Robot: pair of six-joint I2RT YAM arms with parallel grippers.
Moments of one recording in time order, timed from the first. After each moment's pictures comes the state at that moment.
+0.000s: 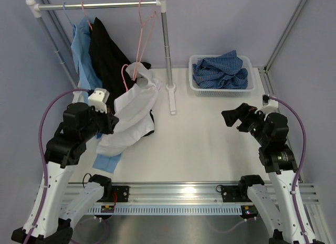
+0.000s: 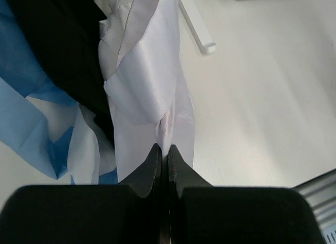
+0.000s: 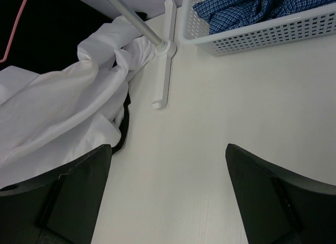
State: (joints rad) left arm -0.27 0.76 1.15 -0.87 0.13 -0.11; right arm 0.09 0.61 0.81 -0.44 -0.25 0.50
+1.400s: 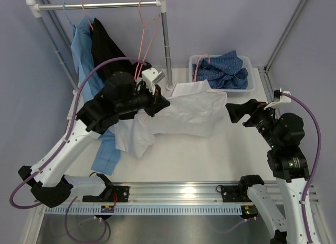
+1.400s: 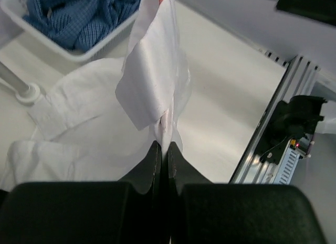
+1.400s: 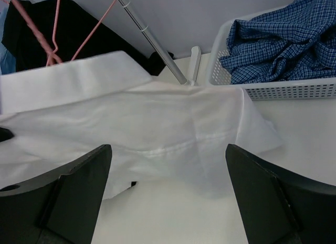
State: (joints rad) left arm -0.75 1.22 1.57 -0.67 0.30 -0.08; right arm 0.11 0.61 0.99 -0.46 -0.25 0.46
